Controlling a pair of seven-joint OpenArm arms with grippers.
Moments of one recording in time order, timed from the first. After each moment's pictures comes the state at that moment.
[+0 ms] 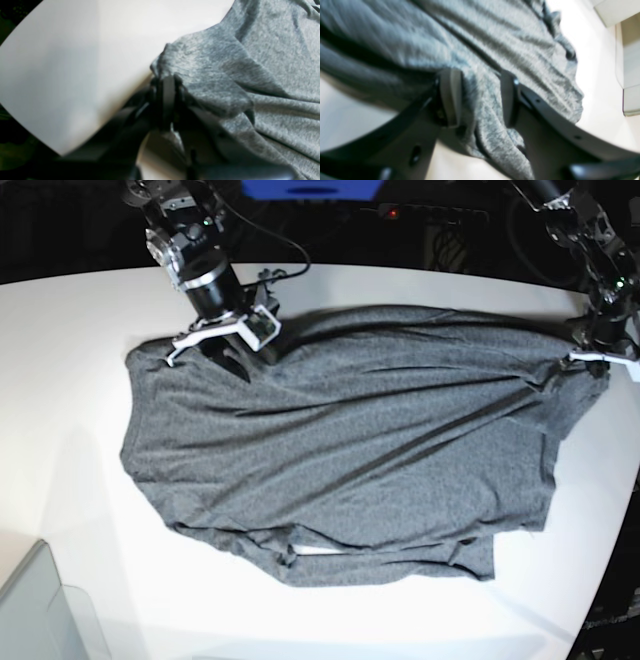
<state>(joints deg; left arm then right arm) 9.0 -6.7 -45.1 87.0 -19.1 -14.3 32.9 -24.2 15.0 -22.2 105.4 -26.1 2.3 -14.2</state>
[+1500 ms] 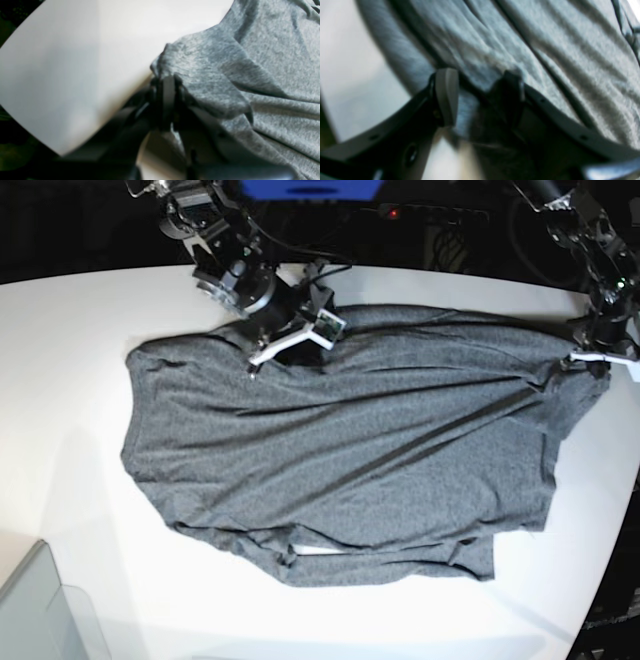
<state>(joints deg) 9.0 -6.8 -45.1 87.0 -19.1 -14.3 32.9 -12.8 7.8 -25.8 91.6 -26.7 23.6 -14.6</state>
